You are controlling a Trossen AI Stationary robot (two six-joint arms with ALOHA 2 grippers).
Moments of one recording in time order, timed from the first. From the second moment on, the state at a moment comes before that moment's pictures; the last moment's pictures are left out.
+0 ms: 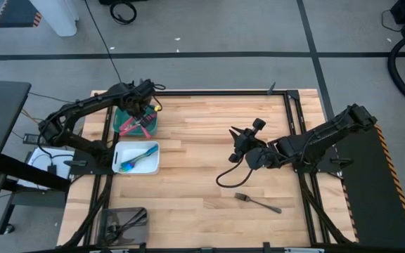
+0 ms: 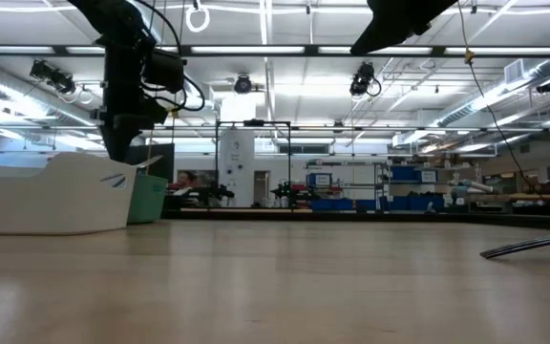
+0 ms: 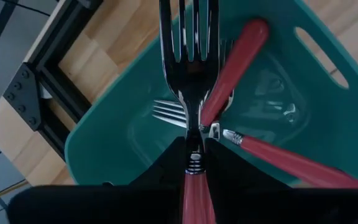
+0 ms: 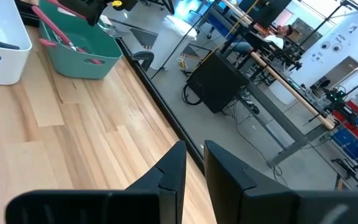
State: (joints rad) left arm 0.74 1.39 1.01 -1.04 -0.30 -0.05; right arm 0.34 1.33 0.94 -0.24 1.13 0.01
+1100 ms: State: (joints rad) left arm 0.51 1.25 1.04 -1.22 -0.10 -0.15; right arm 0.35 1.33 0.94 -0.33 1.12 0.05
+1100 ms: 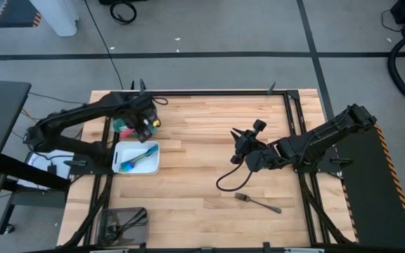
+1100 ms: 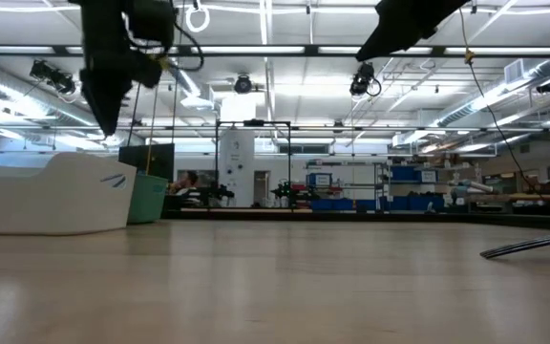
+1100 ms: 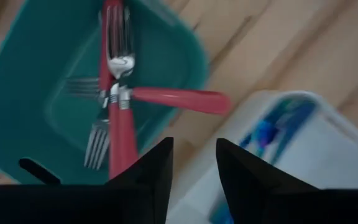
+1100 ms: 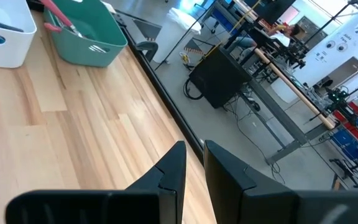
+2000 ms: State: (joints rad) left arm -0.21 0.97 1.04 -0.92 -0.50 -0.62; right arm 0.32 1.30 0.94 -0.47 1.05 0.24
